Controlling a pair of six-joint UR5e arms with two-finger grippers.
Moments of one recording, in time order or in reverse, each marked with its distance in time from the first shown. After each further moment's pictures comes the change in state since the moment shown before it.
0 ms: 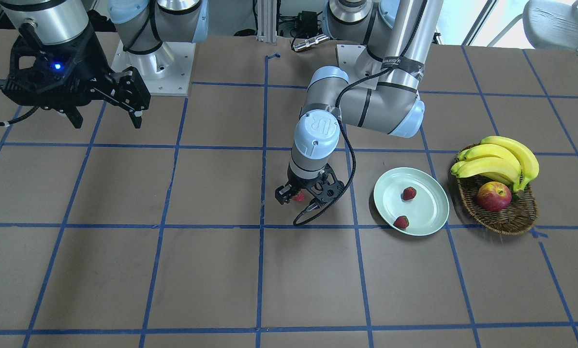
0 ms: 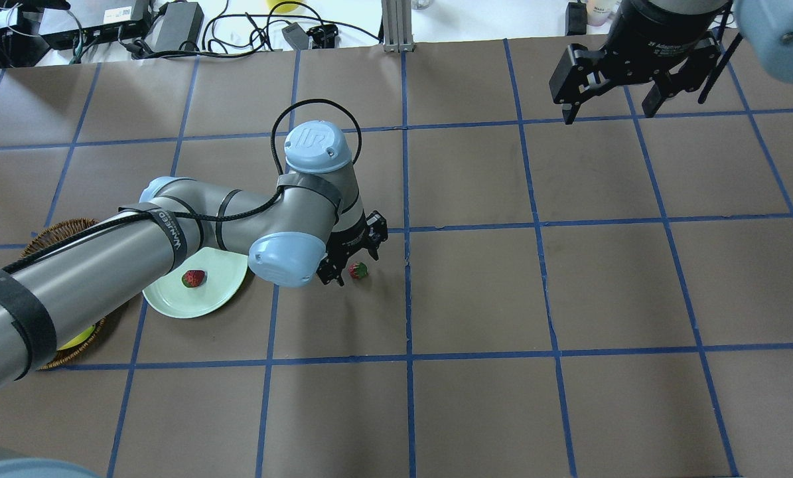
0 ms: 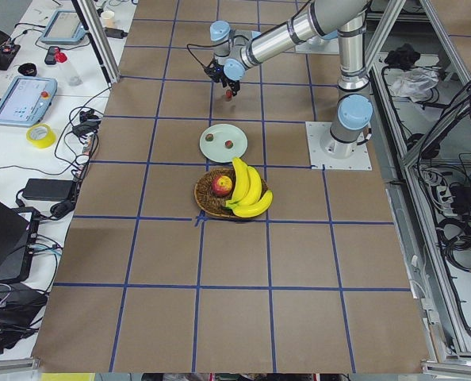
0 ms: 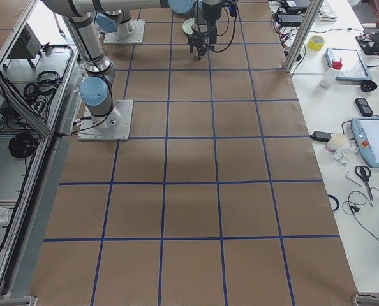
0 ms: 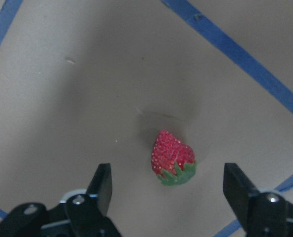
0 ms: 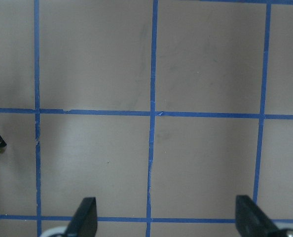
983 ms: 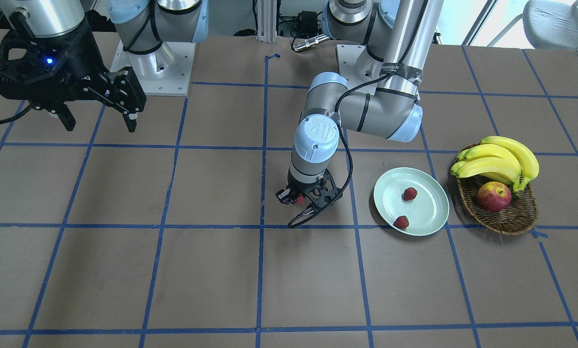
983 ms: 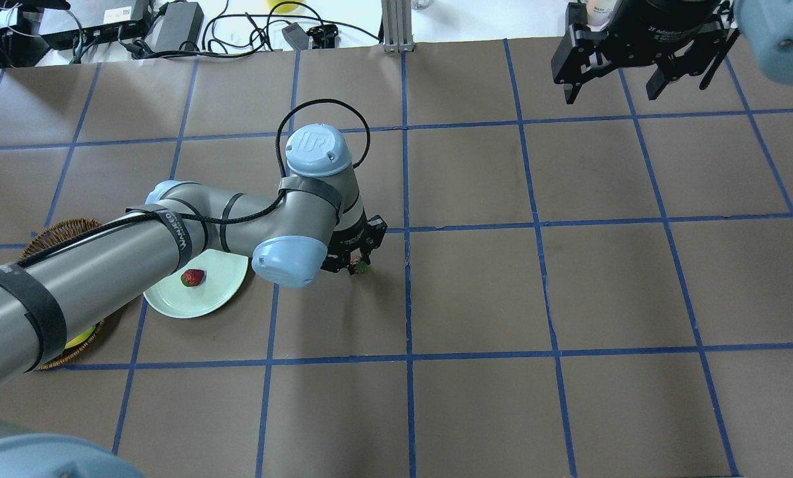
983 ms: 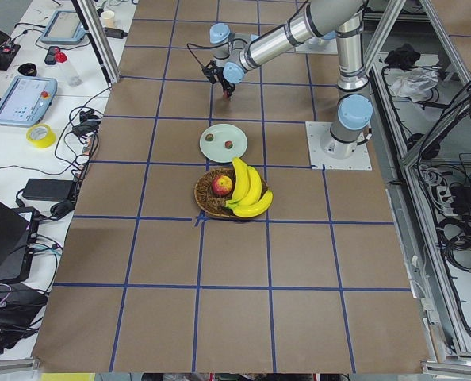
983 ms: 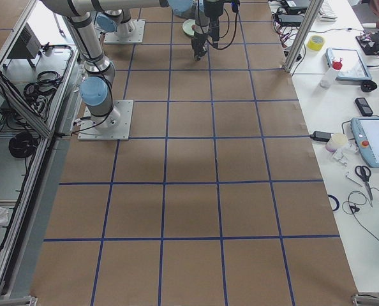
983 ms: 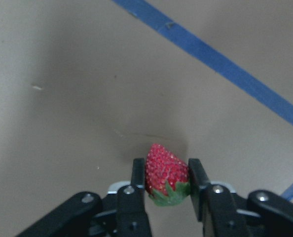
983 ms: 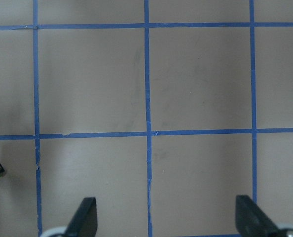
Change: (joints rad) left arm 0.015 -0.008 0.007 0.053 0.012 0.156; right arm 0.004 -0.006 -0.003 -0.044 -0.016 0.073
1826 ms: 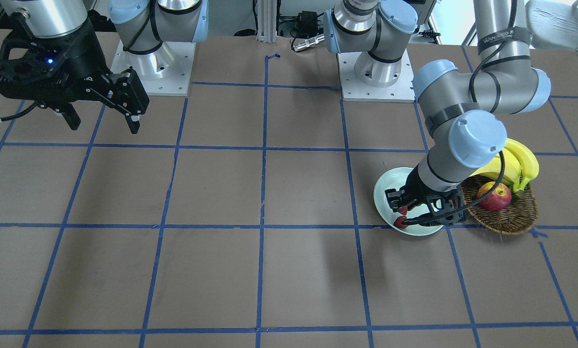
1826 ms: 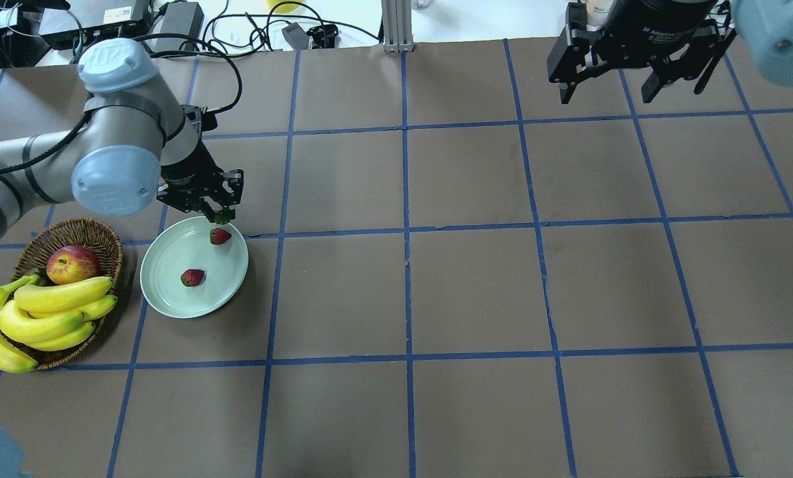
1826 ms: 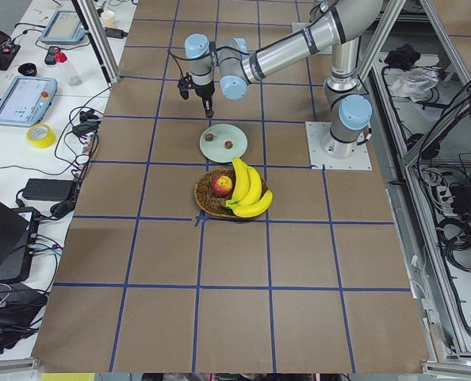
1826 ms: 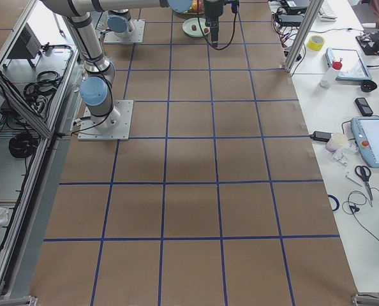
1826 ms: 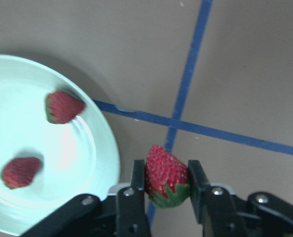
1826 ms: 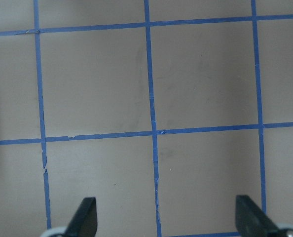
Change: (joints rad) left arm 0.438 0.139 0.057 -0.226 0.058 0.862; right arm 0.002 0.001 0.002 0.000 0.014 0.021
